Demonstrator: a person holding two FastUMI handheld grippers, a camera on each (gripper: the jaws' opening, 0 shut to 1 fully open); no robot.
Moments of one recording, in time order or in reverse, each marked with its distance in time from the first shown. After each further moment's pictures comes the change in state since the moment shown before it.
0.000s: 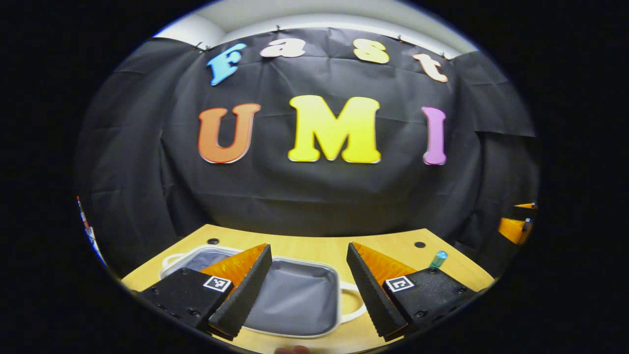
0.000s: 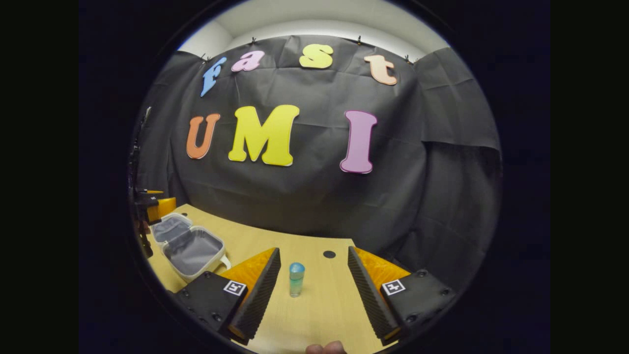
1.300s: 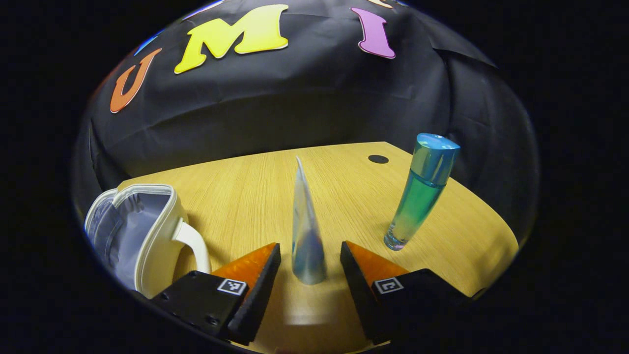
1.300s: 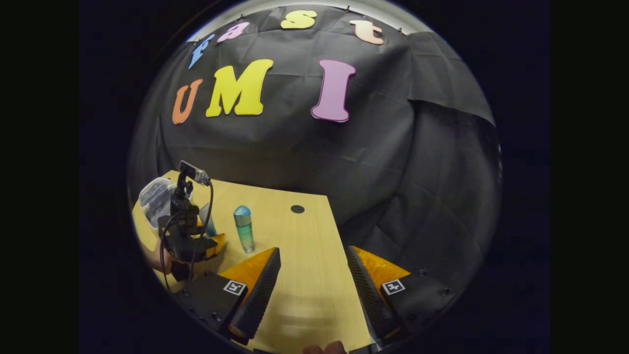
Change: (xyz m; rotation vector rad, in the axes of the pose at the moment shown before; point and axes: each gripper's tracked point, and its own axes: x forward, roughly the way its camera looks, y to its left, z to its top) left arm 0.138 -0.172 -0.225 0.117 0.401 -0.185; right arm 0.019 -0.104 -0.101 -0.023 0.243 -0.070
